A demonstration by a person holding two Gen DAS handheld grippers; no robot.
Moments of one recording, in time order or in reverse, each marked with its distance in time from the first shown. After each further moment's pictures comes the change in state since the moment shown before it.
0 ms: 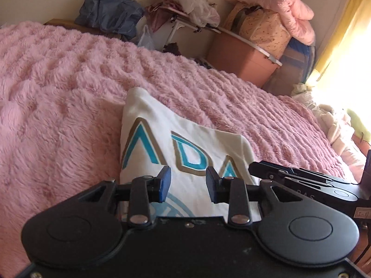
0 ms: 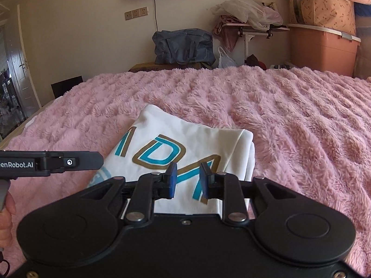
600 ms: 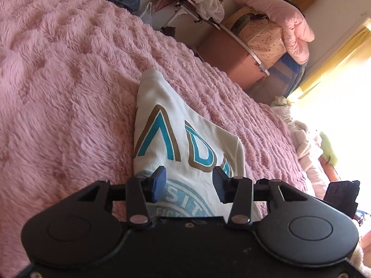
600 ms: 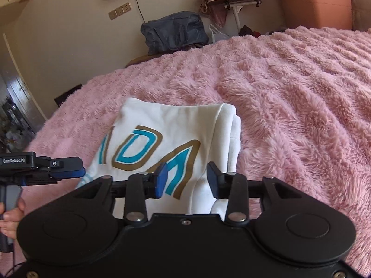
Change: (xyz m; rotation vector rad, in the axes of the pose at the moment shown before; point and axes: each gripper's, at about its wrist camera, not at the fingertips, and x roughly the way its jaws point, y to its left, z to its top) left arm -0.022 0.080 -0.005 -0.182 0.074 -0.256; right arm 0.018 -0.060 -0.012 0.210 0.077 0.145
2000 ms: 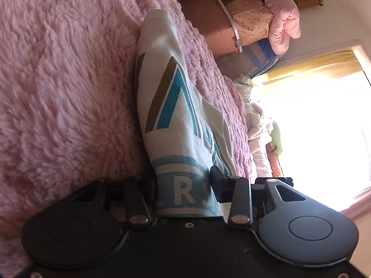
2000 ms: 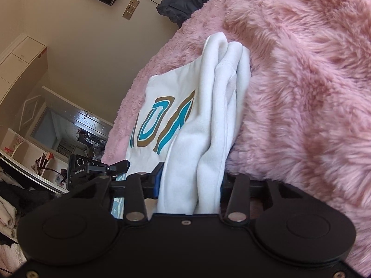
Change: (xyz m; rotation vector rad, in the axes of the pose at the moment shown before) left arm 0.077 0.061 0.009 -0.218 0.221 -0.307; right arm 0.043 -0.068 -0.038 0.361 0.178 0.421
